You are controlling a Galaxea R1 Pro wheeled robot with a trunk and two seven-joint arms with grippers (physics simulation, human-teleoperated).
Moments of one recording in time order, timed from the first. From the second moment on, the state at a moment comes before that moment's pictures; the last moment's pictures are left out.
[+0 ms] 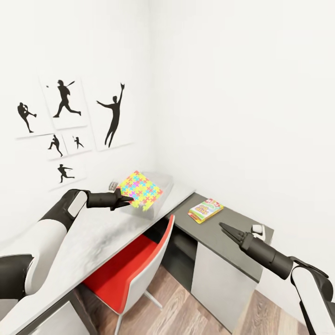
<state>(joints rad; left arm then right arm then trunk) -1.11 0.18 0.00 -0.48 0.50 1.03 -0.71 -0.23 -0.14 -0.26 -1.60 -0.85 0.89 0.68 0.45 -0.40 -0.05</state>
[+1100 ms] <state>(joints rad) -1.11 0.11 0.21 -0.48 0.50 1.02 -0.48 -0.23 -0.13 -0.26 -1.59 -0.85 0.88 0.68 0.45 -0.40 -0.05</state>
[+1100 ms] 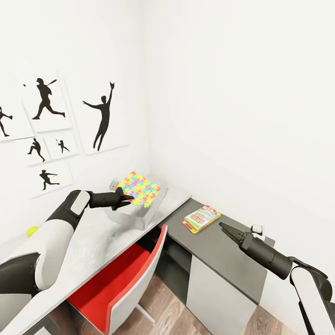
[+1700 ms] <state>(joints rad) -1.11 0.08 0.38 -0.48 0.50 1.02 -0.25 -0.23 -0.13 -0.26 -1.59 -0.84 0.88 0.68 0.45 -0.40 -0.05</state>
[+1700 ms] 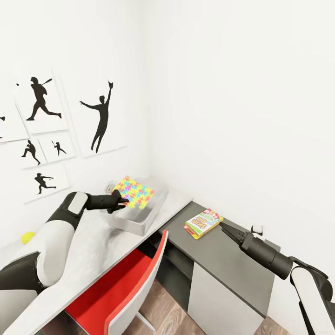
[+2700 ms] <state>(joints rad) -1.11 0.07 0.42 -0.46 0.51 1.02 -0.18 -0.23 -0.14 -0.26 -1.59 -0.85 0.89 0.67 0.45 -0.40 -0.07</state>
